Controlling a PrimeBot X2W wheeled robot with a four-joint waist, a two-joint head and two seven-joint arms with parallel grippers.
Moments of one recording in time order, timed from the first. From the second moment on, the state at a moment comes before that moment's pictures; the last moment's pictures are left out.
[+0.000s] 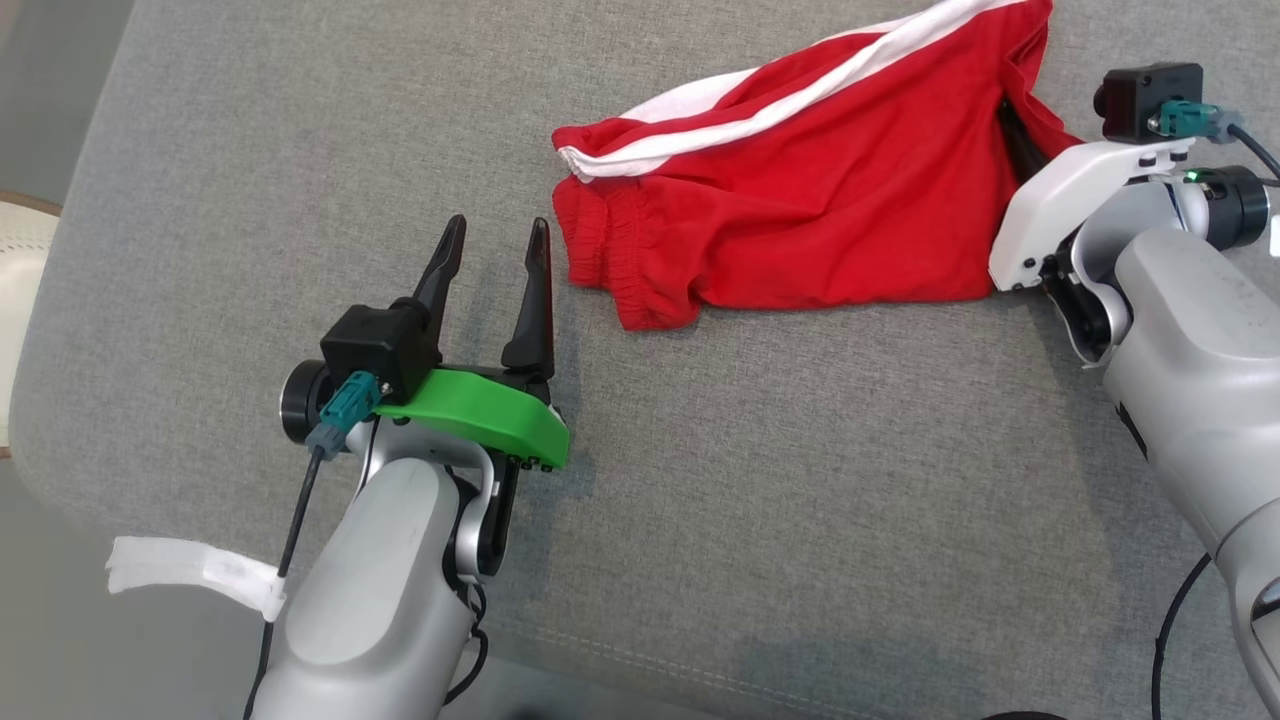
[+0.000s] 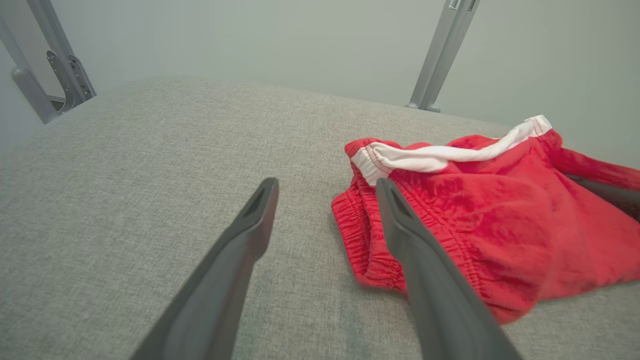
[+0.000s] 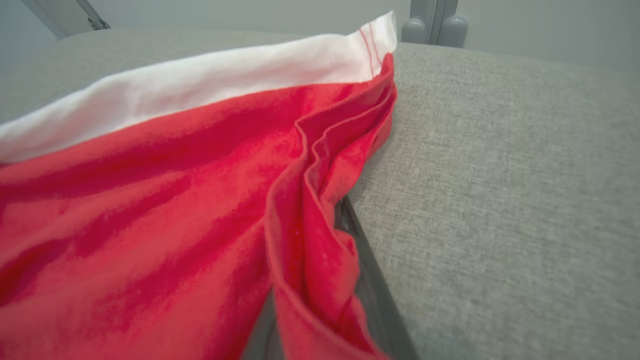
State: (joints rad) left arm -0.53 0.05 -0.43 0.41 -0.47 0.09 -0.26; right arm -1.01 -0.30 0.57 1.06 0.62 0.13 -0.13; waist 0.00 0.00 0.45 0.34
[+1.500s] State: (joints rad) left arm -0.34 0.05 -0.35 0.47 -0.38 0.02 -0.26; right arm -0.60 -0.26 0.47 0.58 0.66 0.13 -0.23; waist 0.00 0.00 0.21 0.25
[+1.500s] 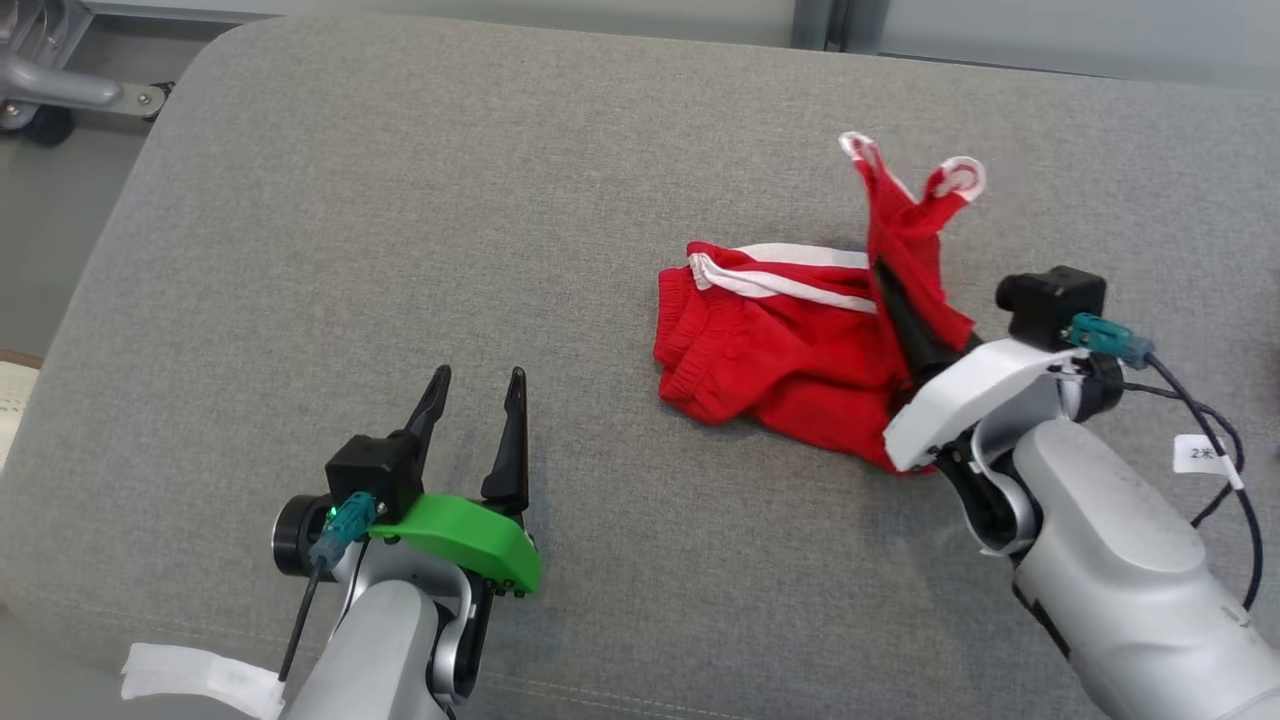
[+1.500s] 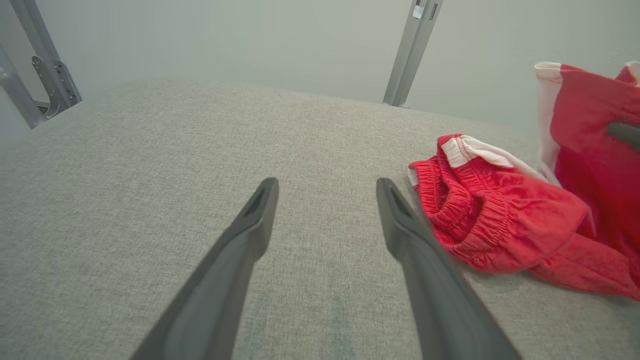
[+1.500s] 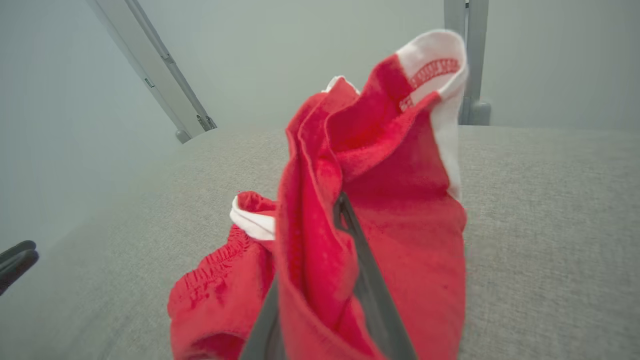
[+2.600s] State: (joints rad) left arm -0.34 0.05 -0.30 0.47 -0.35 0.06 -0.26; right arm -0.58 -0.15 0.33 0.65 0.48 0.13 -0.26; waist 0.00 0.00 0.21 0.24
